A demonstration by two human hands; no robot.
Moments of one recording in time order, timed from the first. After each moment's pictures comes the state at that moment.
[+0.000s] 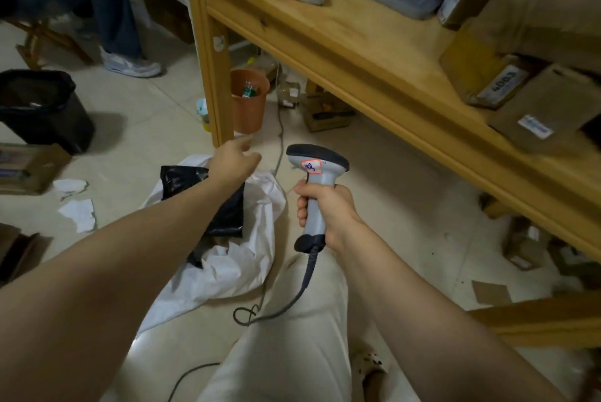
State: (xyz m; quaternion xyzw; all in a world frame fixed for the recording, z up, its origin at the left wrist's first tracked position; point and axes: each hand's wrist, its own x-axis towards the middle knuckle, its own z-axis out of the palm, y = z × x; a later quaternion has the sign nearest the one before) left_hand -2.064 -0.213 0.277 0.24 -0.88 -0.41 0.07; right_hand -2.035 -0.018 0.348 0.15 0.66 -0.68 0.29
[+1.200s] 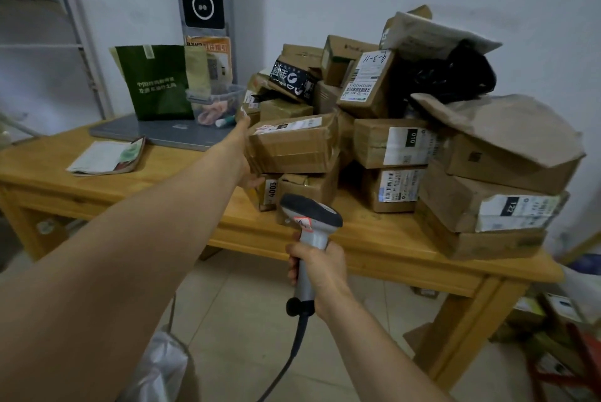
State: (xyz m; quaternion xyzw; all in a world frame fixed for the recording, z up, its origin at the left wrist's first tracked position) left_hand -2.216 0.085 0.582 0.24 -0.59 -0.77 -0.08; right_hand -2.073 0.206 0.463 0.16 0.62 -0.77 0.00
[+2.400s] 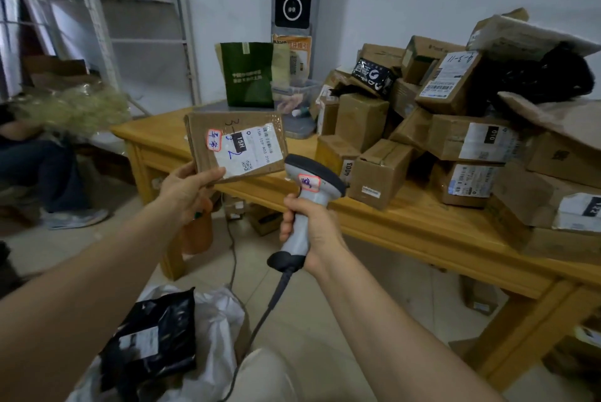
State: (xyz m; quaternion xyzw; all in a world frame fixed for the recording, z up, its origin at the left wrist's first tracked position) left_hand -2.078 -0.126 0.498 0.15 -0.56 -0.81 0.11; right_hand -2.025 0.087 0.498 0.07 0.48 -0.86 0.13
